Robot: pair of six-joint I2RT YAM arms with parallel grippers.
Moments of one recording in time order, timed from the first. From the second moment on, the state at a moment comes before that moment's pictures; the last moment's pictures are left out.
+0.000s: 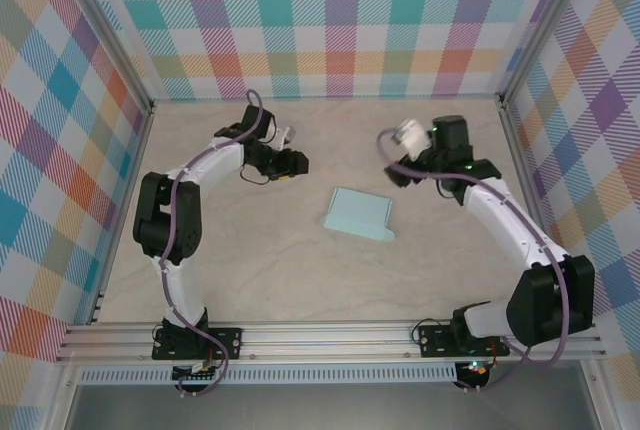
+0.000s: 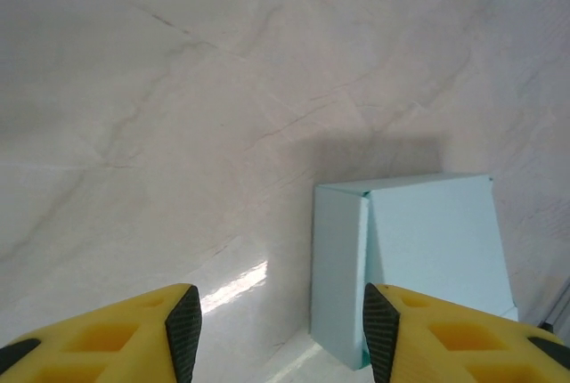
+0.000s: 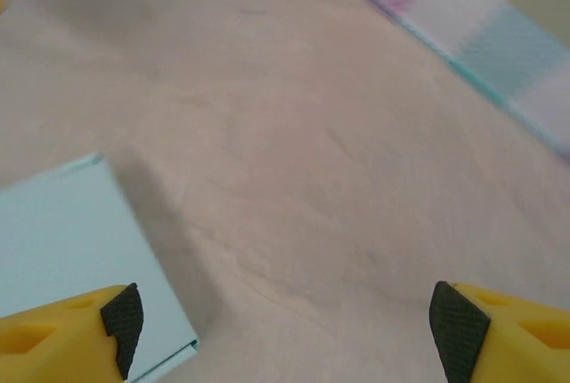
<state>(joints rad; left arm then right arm) -0.32 1.94 1.49 -0.63 0.57 -0.30 0.22 1.35 1.10 -0.44 -0.21 -0.33</state>
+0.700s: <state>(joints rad) -0.50 2.01 1.40 -0.65 0.57 -0.26 0.04 1.64 0.89 -0.57 -0.82 0.47</state>
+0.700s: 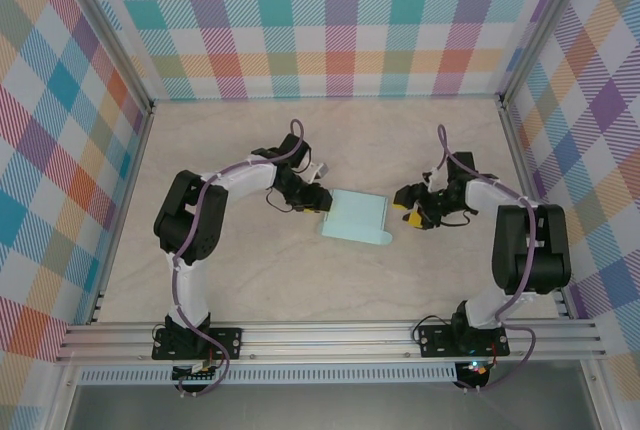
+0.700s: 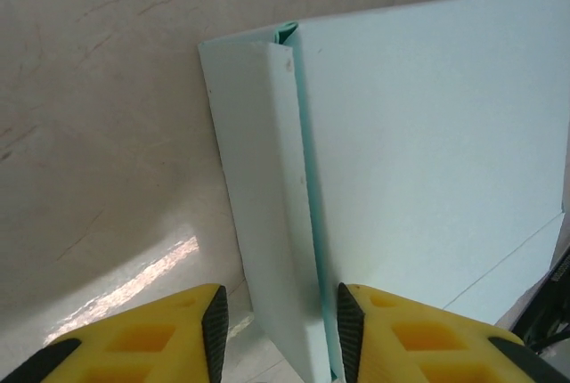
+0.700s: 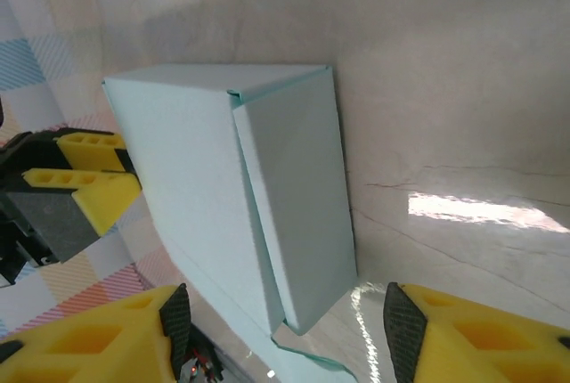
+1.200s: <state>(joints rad) -0.50 2.03 1.41 -0.62 0.61 -0.26 0.07 1.73 0.86 -0.44 -0.90 0.49</state>
